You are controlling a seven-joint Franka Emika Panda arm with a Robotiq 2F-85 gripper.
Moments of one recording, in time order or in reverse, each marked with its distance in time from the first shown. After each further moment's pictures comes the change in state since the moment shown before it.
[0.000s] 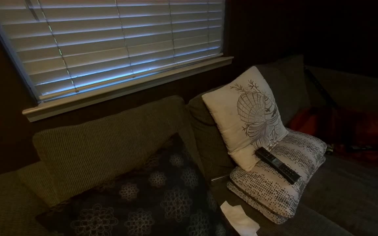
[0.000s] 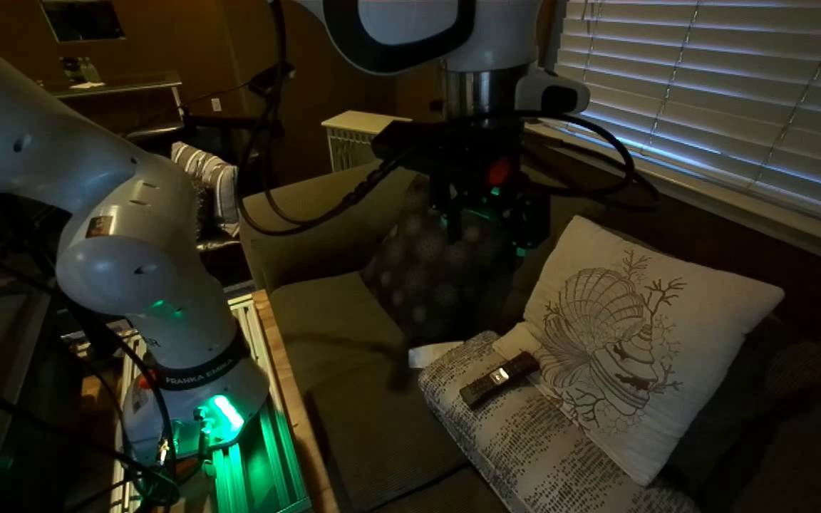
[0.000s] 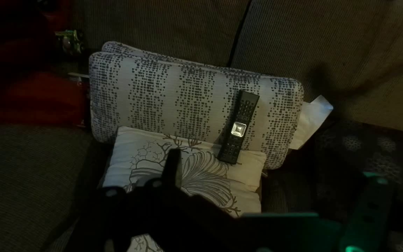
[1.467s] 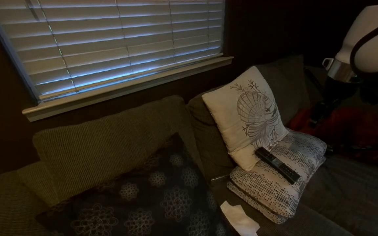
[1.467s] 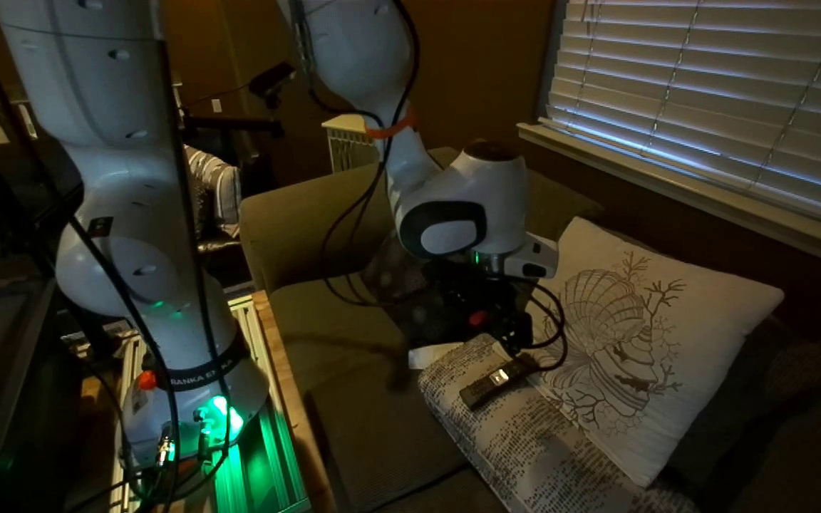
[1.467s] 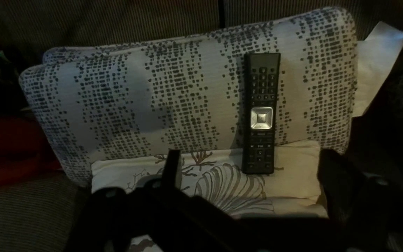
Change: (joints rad) arm -0.010 0.731 0.169 -0.031 0.248 0.798 0.300
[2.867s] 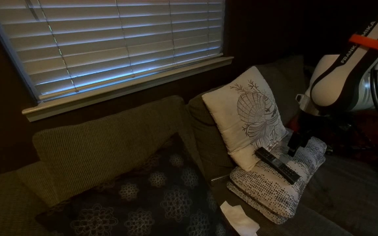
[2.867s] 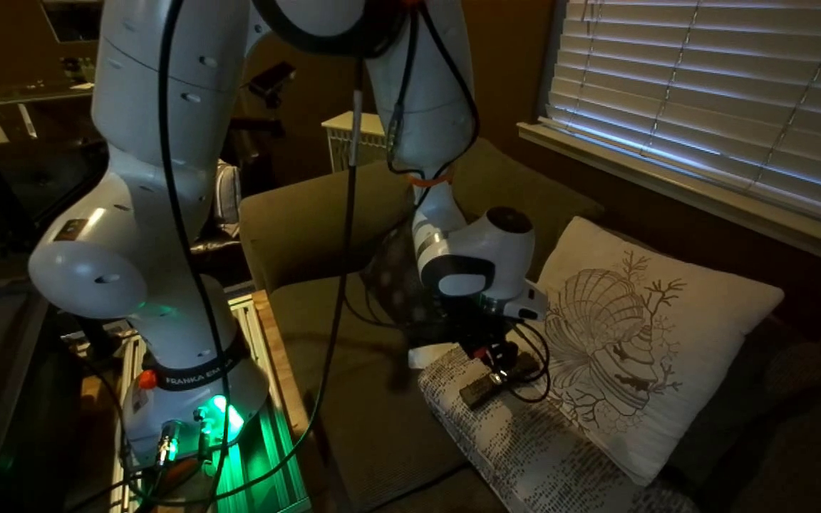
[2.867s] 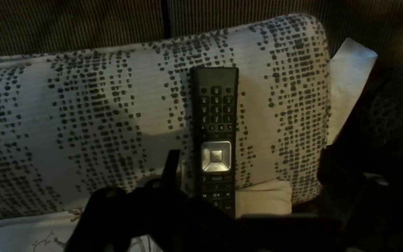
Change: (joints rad) arm -0.236 0.364 0.306 0.192 0.112 0.046 -0.109
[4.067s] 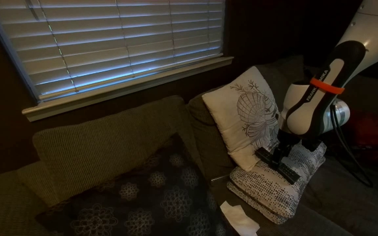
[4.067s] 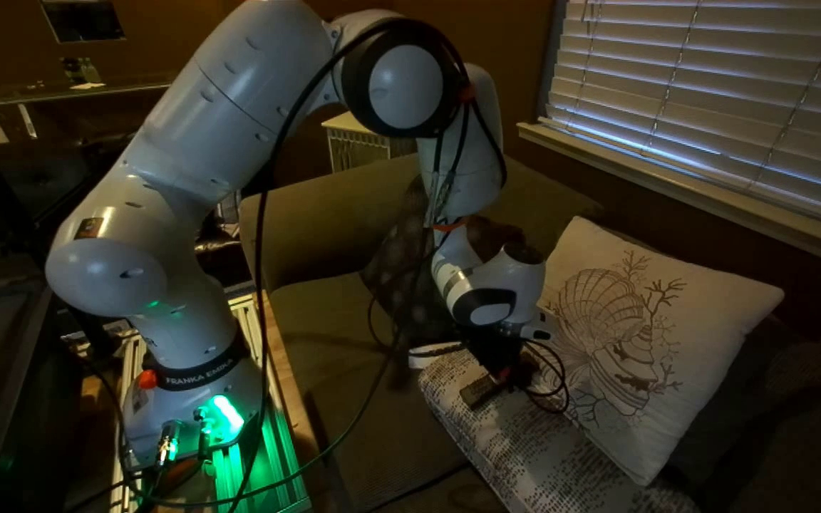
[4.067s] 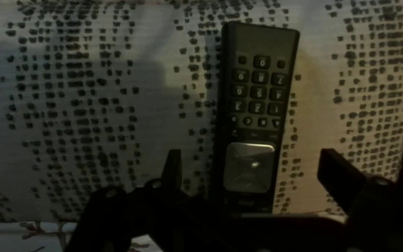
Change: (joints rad) arm 0.151 0.320 -0.127 0.301 -0.123 -0.001 0.072
